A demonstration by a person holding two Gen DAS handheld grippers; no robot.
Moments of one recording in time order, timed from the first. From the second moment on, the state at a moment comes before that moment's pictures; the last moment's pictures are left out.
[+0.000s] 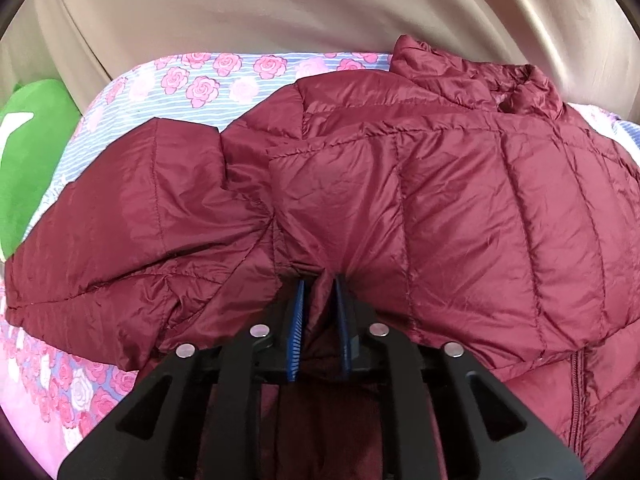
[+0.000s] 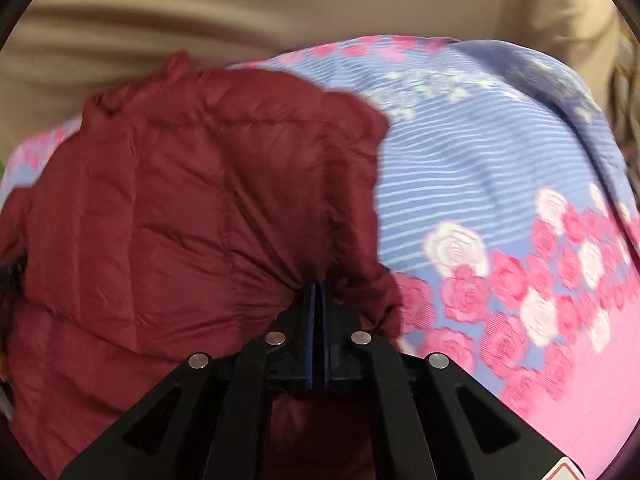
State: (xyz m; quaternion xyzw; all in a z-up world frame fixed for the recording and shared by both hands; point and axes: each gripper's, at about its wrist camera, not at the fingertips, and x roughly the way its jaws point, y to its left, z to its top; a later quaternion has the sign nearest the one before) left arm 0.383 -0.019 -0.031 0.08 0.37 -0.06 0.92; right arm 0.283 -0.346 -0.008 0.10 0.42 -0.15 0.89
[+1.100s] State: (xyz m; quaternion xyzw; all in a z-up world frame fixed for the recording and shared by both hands) left arm 0.377 0.020 -0.018 0.01 0.36 -0.06 0.93; right arm 0.319 -0.324 -0.025 0.02 0.42 -0.23 0.88
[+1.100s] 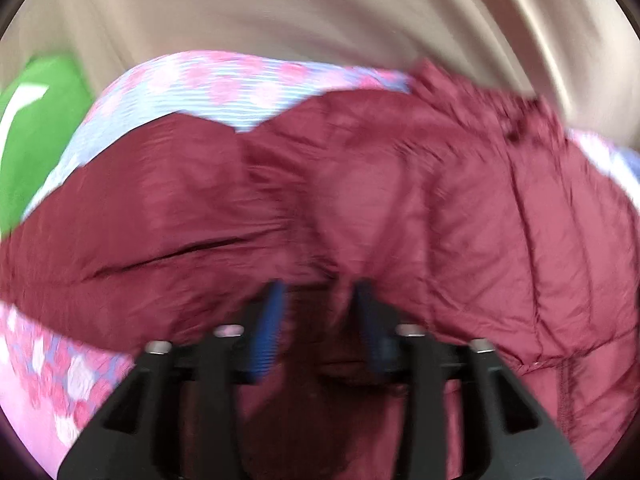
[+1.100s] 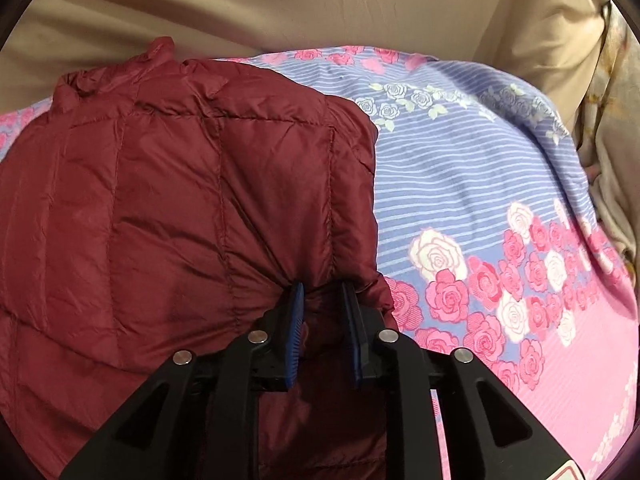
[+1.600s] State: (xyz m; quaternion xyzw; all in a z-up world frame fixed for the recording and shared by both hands) left arm 0.363 0.425 -0.025 -0.28 0.36 0.25 0.85; right arm 0.291 -0.325 -0.023 0.04 0.41 -0.23 0.88
